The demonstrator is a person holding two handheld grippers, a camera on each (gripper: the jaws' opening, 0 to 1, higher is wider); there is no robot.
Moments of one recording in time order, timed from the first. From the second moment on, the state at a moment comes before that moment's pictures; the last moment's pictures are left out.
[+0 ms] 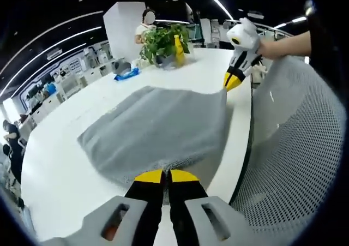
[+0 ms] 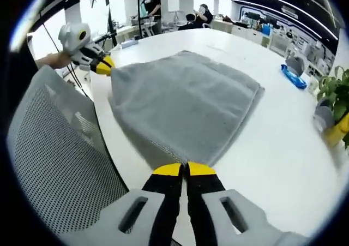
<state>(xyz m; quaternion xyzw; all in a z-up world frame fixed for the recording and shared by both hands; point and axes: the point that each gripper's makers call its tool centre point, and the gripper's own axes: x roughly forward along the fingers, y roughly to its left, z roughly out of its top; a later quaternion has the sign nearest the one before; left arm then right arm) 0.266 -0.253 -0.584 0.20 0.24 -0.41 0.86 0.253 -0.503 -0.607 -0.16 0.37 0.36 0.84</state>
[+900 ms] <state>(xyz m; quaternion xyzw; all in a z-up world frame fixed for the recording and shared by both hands) 0.279 -0.256 -0.498 0.03 0.14 -0.39 0.91 0.285 -0.505 -0.524 0.05 0.23 0.34 0.91</state>
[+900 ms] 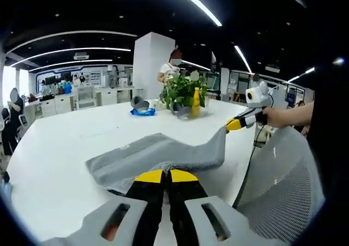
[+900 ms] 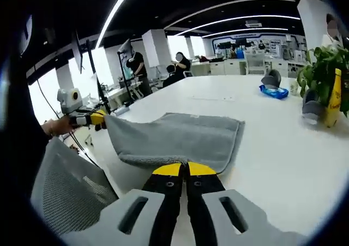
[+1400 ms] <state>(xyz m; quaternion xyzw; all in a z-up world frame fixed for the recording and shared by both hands) 0.274 -0.256 -0.478 -0.02 0.12 -0.40 0.91 0.286 -0.498 -0.493 0.13 0.17 0.36 0.91</state>
